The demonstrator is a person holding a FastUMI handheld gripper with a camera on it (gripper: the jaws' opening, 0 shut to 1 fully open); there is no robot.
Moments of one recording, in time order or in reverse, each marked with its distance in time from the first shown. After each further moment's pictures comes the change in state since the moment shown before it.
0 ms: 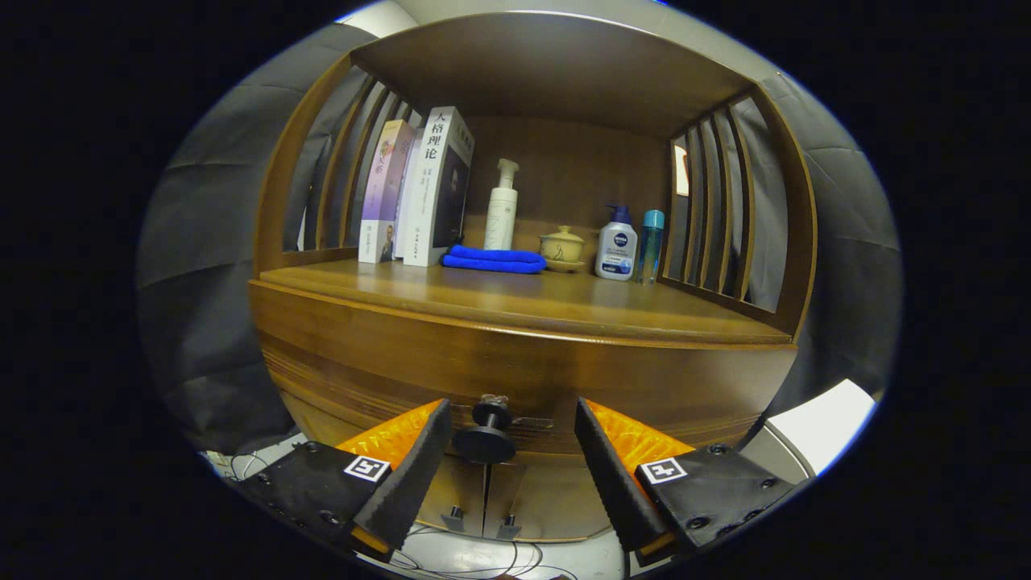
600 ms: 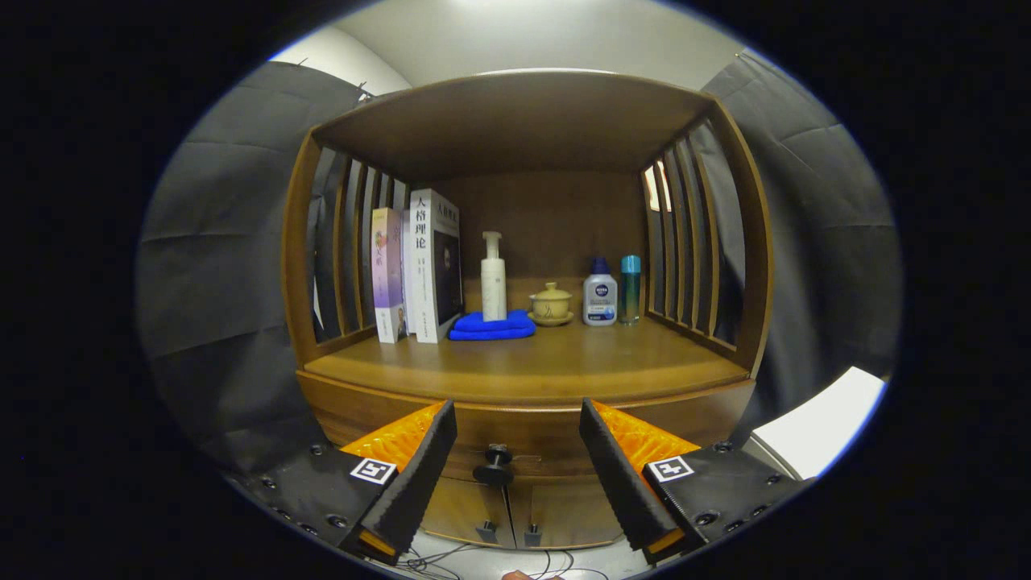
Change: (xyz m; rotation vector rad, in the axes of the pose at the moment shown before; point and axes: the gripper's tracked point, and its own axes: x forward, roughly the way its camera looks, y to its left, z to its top) arm -0.055 -0.017 0.068 0.133 -0.083 0.058
